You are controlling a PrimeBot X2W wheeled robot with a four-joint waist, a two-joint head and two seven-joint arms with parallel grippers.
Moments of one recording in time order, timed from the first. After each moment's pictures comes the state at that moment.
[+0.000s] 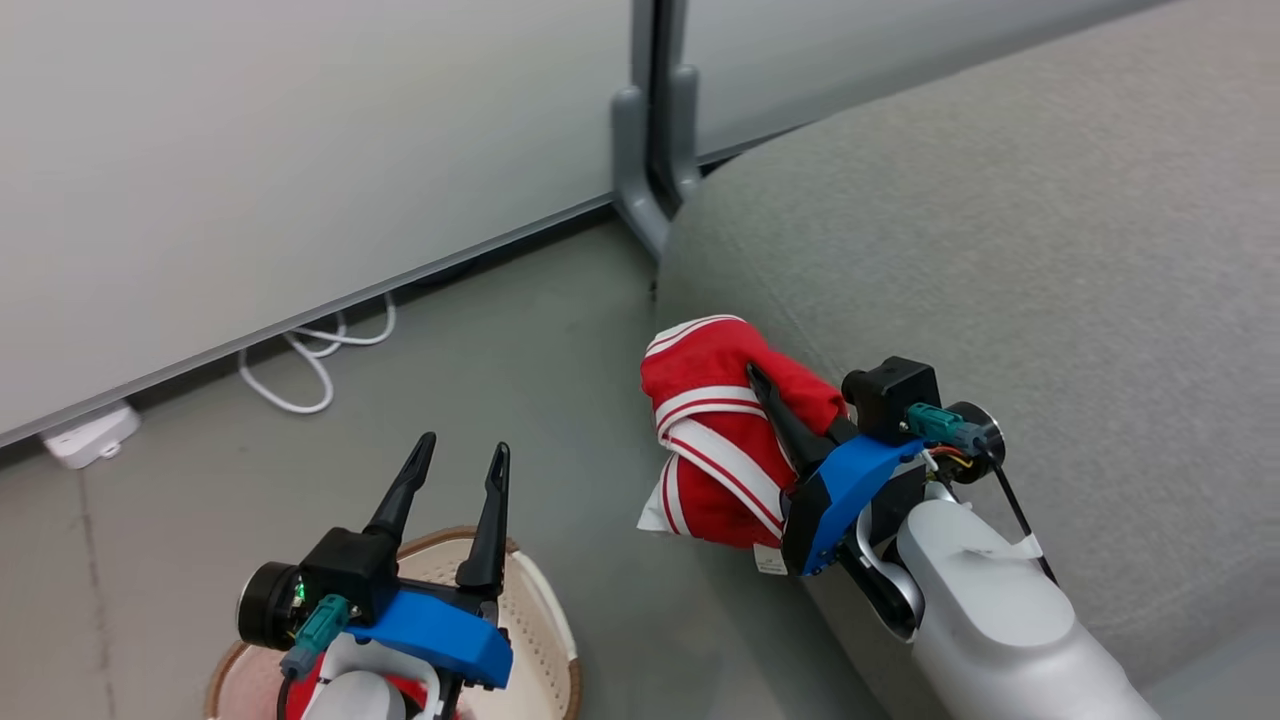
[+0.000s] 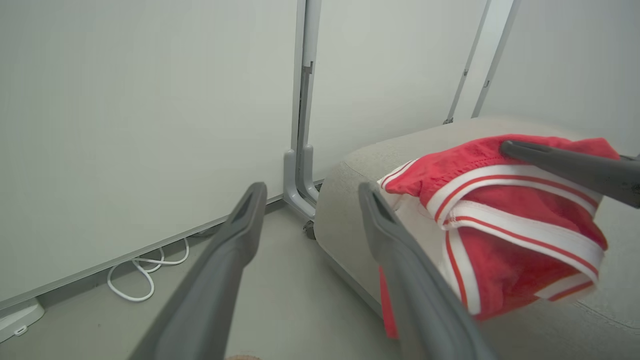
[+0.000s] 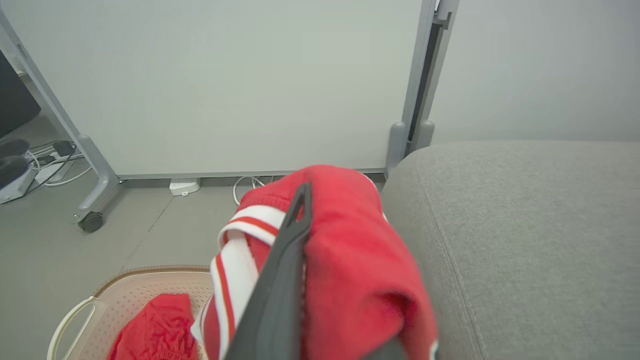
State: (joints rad) left arm -0.16 0.09 -0.25 0.33 -0.23 -0.11 -0.26; right arm -0.64 -0.05 0.49 0.82 0.33 0.13 -0.22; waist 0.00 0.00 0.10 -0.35
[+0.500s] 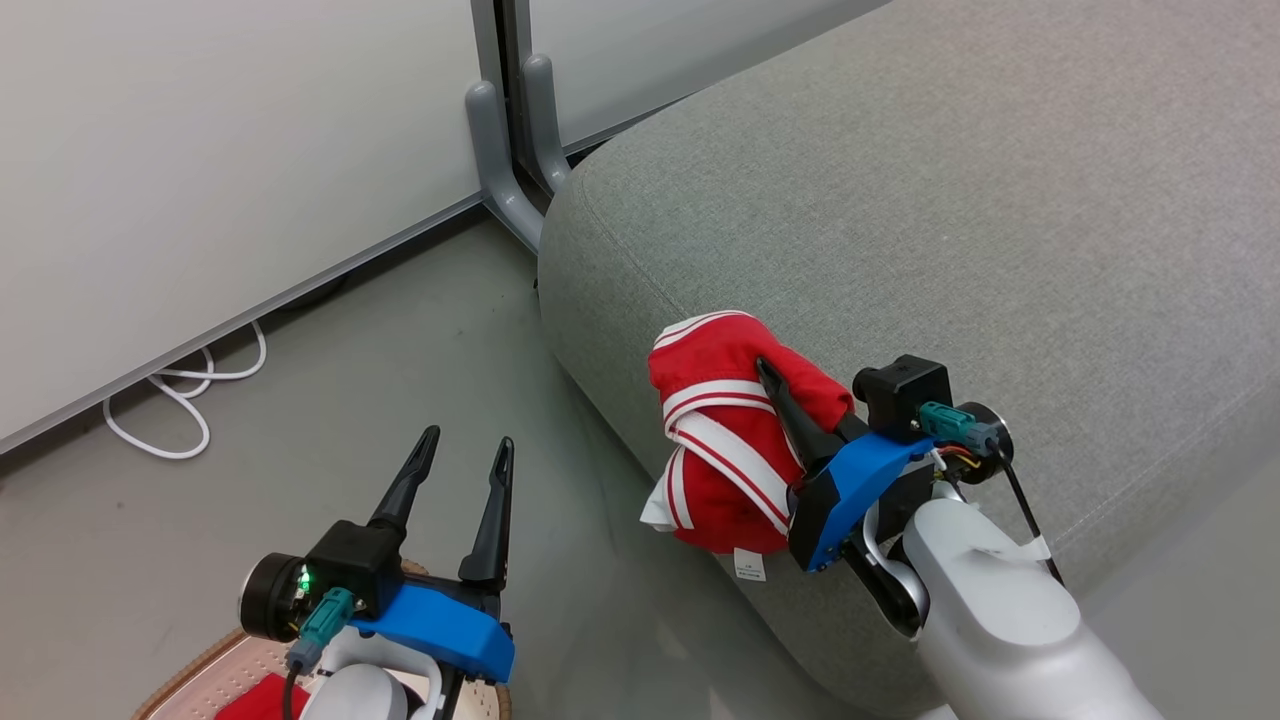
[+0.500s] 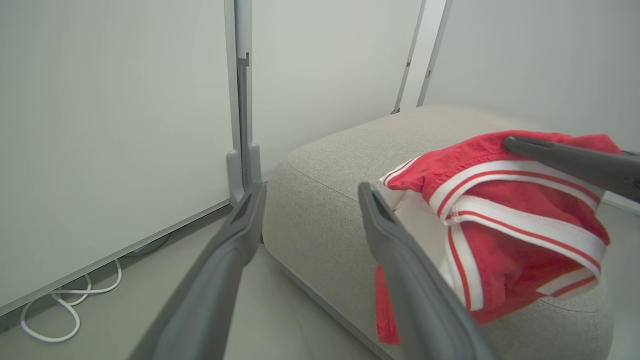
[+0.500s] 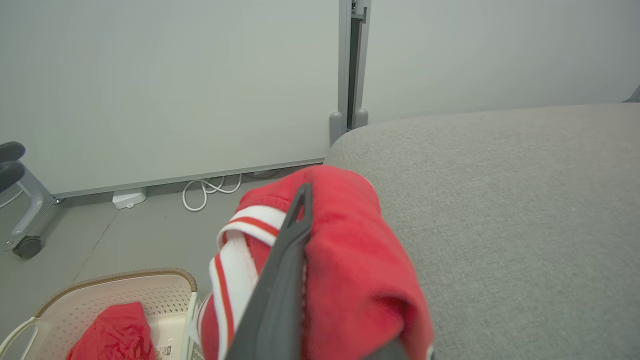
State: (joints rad) left arm -0.18 0.08 -0.25 0.34 -0.21 -0.12 -0.26; right arm -0.64 -0.05 0.47 0.83 0.34 0.13 -0.24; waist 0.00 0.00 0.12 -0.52
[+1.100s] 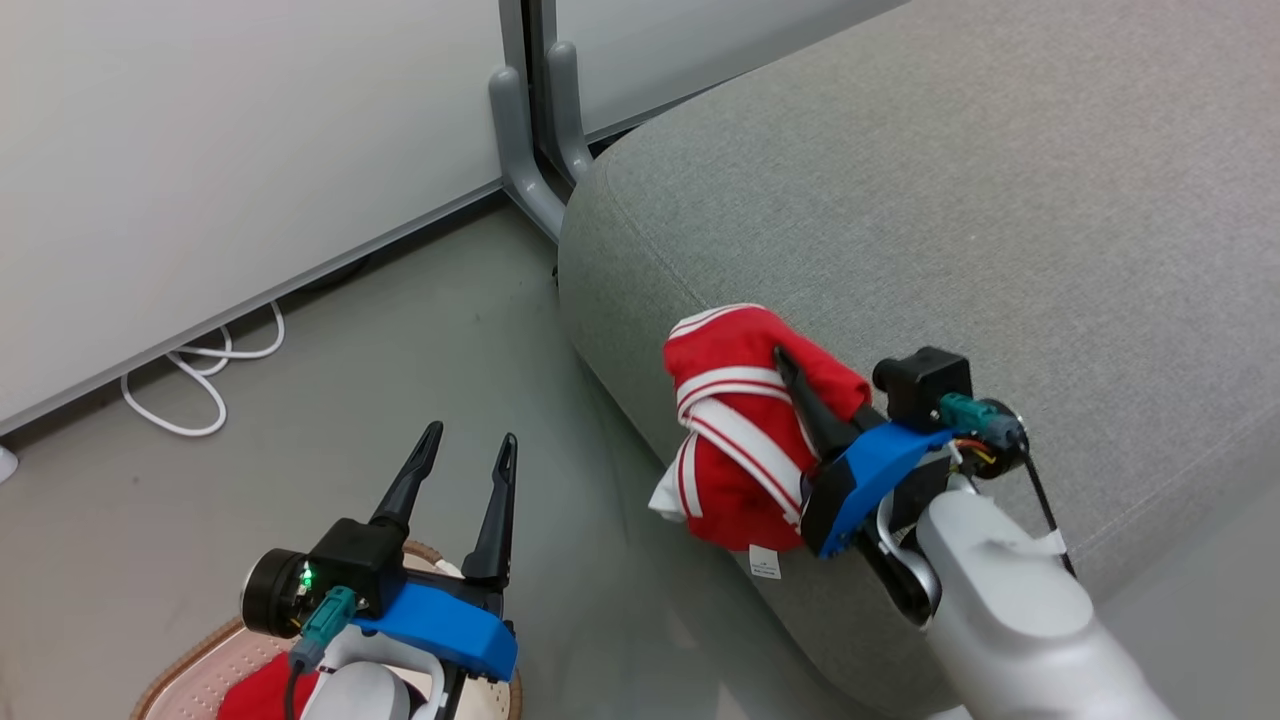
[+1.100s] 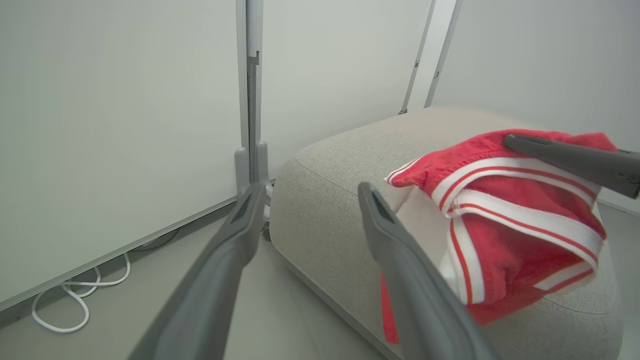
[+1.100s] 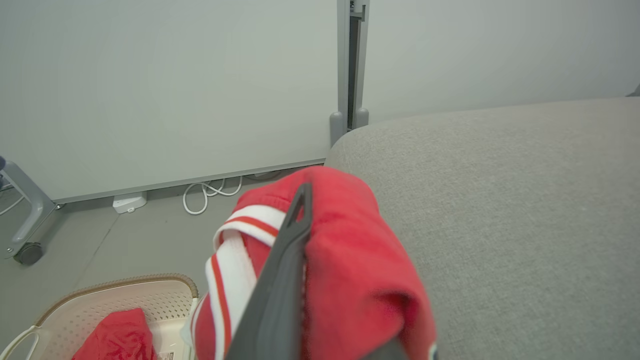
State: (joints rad) left arm -0.18 0.08 -0.25 0.33 -0.21 -0.13 -0.26; right arm -0.63 -0.05 0.43 0.83 0.33 0.13 -0.24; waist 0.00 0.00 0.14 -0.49
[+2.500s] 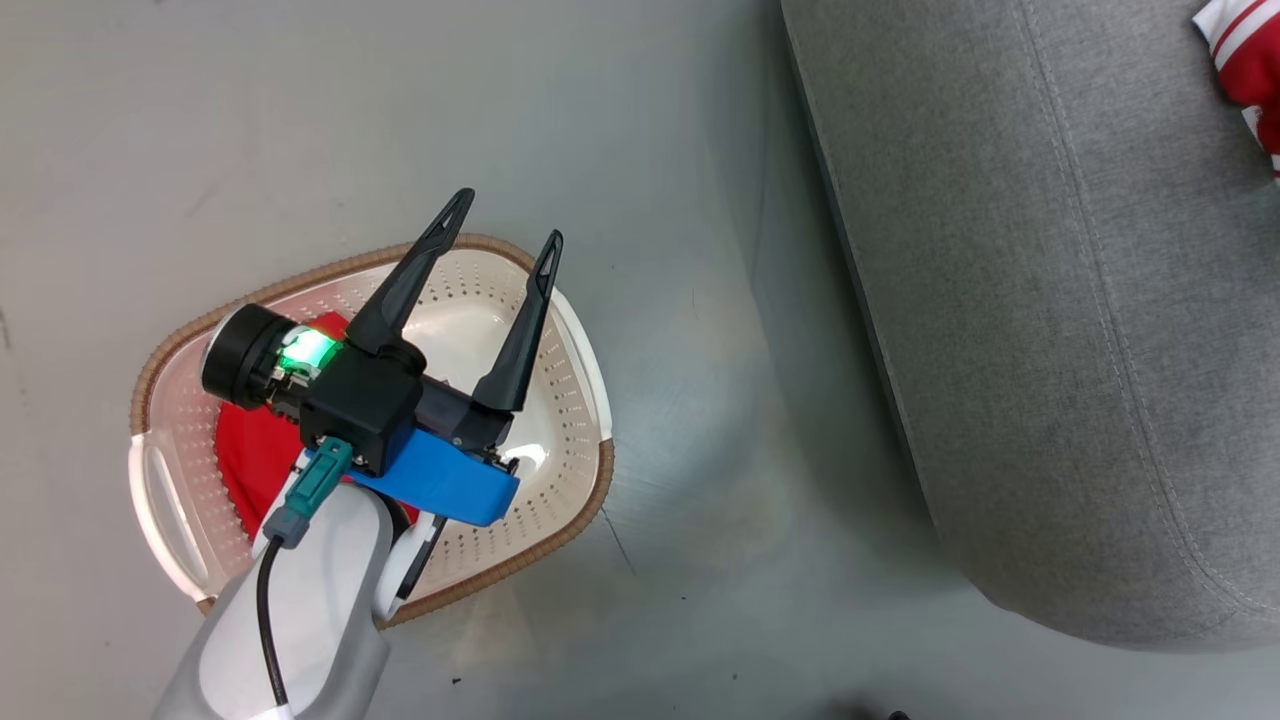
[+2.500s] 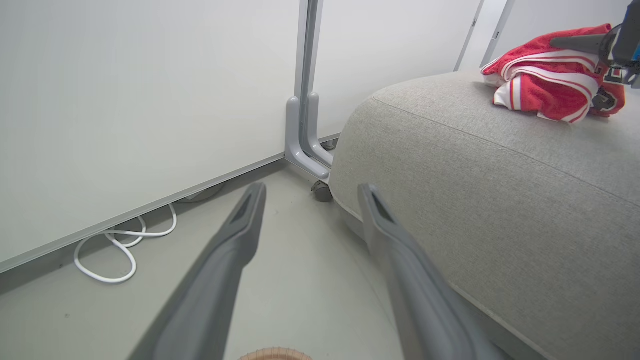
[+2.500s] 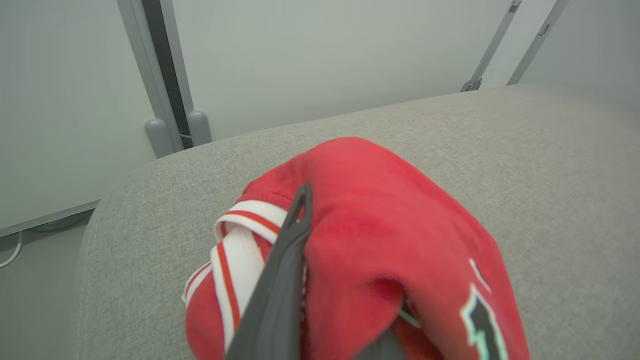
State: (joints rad) left arm -0.47 0.23 -0.42 0.17 -0.18 -0.12 -0.26; right arm -1.06 -0.38 -0.27 1.01 0.17 0.13 -0.25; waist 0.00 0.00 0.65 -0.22
